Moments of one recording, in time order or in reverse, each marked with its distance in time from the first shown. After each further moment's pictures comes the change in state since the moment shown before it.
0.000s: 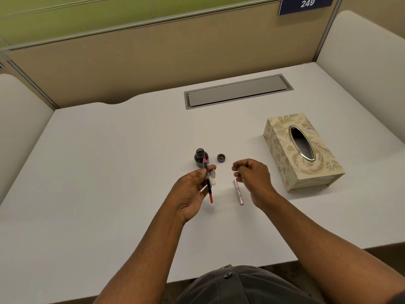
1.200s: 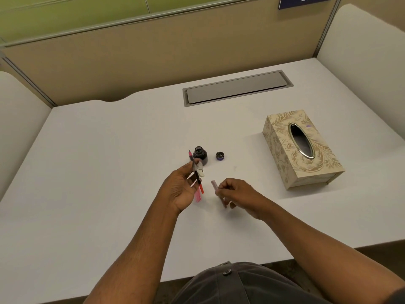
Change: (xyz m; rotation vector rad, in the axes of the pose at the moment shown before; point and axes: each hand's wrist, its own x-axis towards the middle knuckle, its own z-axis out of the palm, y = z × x) left_hand 0.017 0.012 -0.011 -0.162 0.119 -0.041; right_hand -0.009 0.034 -0.001 -0.271 -0.572 0.051
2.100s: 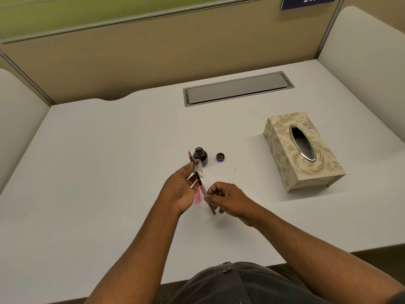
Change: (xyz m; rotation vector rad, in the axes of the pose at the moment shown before) left_hand 0.008 -0.005 -0.003 0.084 0.022 0.072; right_hand -0.011 -0.020 0.026 -0.033 -0.027 -0.035
